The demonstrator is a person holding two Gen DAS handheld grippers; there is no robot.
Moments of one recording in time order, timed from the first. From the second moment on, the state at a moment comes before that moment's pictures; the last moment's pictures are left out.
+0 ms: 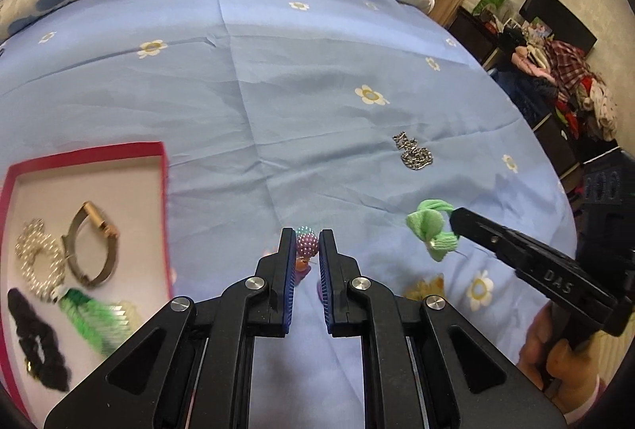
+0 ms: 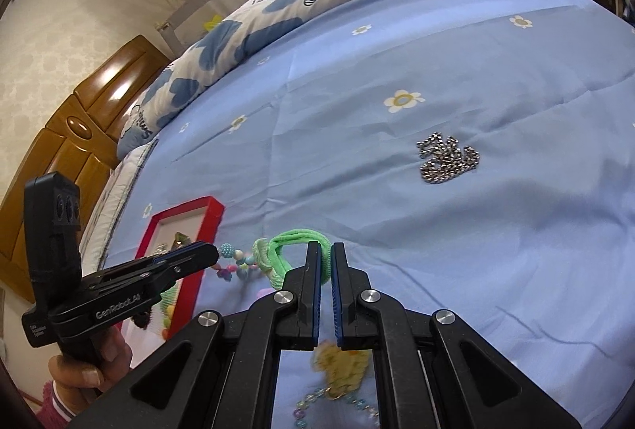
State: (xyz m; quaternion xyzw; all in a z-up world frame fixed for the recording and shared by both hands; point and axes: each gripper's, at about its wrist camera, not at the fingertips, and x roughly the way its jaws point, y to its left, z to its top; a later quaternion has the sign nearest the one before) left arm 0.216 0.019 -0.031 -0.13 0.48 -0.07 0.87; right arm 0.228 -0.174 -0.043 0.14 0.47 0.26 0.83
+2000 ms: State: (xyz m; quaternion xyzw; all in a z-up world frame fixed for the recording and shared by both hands) left arm 0.045 0.181 -0.046 -0.25 0.45 0.07 0.85; right arm 0.111 0.040 -0.063 0.02 0.53 0.42 0.74
